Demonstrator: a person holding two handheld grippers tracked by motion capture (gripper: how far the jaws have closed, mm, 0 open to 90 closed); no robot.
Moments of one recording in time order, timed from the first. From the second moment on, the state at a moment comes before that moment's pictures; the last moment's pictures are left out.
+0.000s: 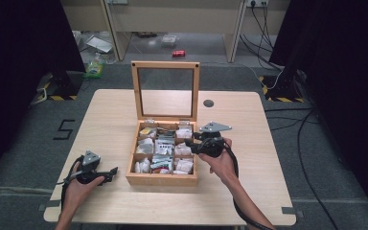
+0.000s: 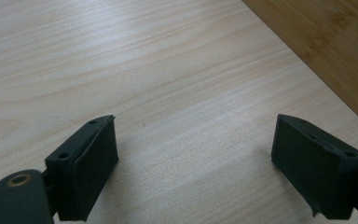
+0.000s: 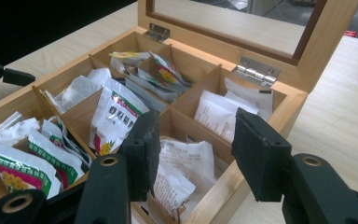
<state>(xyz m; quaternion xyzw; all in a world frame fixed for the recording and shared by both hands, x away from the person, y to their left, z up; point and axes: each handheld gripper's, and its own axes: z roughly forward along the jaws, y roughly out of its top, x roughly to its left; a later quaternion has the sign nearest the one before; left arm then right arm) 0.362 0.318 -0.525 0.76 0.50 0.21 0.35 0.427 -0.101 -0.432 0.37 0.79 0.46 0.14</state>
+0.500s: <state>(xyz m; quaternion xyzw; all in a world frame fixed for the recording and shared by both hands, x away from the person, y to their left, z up) 0.362 0.318 -0.524 0.76 0.50 0.21 0.35 0.429 -0.098 -0.438 0.36 0.81 0.45 0.12</state>
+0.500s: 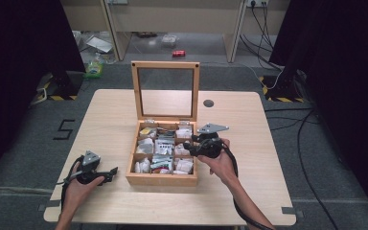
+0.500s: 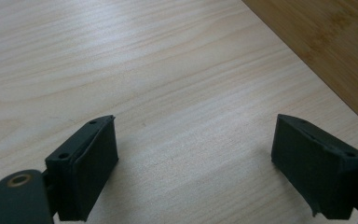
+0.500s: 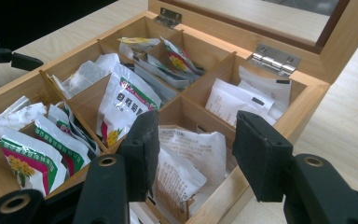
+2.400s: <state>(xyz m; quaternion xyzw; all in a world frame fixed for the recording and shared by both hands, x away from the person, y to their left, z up) 0.362 0.318 -0.524 0.76 0.50 0.21 0.35 0.436 -0.083 -0.441 0.30 0.85 0.41 0.08</state>
